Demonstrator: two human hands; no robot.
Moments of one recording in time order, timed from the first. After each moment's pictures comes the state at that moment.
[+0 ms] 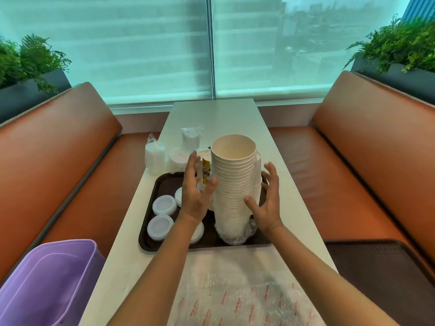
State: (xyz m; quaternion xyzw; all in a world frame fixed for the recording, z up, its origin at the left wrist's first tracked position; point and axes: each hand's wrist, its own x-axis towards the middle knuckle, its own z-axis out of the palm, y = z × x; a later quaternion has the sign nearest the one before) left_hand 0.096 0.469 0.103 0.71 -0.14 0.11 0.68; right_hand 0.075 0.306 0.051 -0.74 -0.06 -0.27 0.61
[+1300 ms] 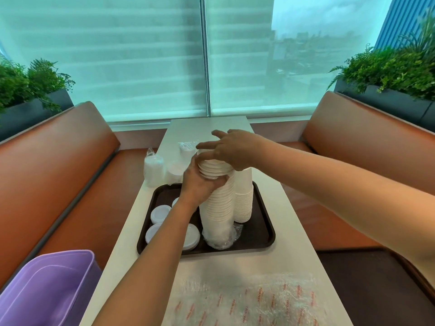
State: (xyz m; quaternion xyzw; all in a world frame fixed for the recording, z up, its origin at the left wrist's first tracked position) left_hand 0.103 0.457 0.154 0.80 -0.11 0.11 0.57; right_hand 0.090 0.335 0.266 -0.90 -0.31 -0.04 -0.29
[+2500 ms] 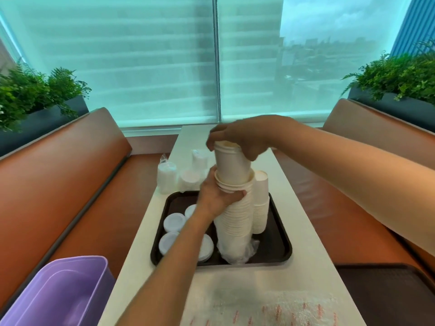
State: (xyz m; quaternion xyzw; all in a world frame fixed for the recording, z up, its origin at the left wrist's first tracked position) left_hand 0.098 0.463 0.156 0.82 -0.13 0.04 0.55; right_hand 0.118 0.334 0.315 -0.94 -0.32 0.06 -0.09
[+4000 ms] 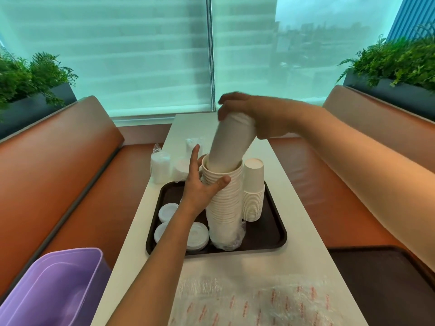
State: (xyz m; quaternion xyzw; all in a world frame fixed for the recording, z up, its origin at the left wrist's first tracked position) left_hand 0.100 0.488 0.141 0.76 -0.16 0.06 0.62; right_hand 0.108 0.300 0.311 -0.94 -0.33 -0.06 0.09
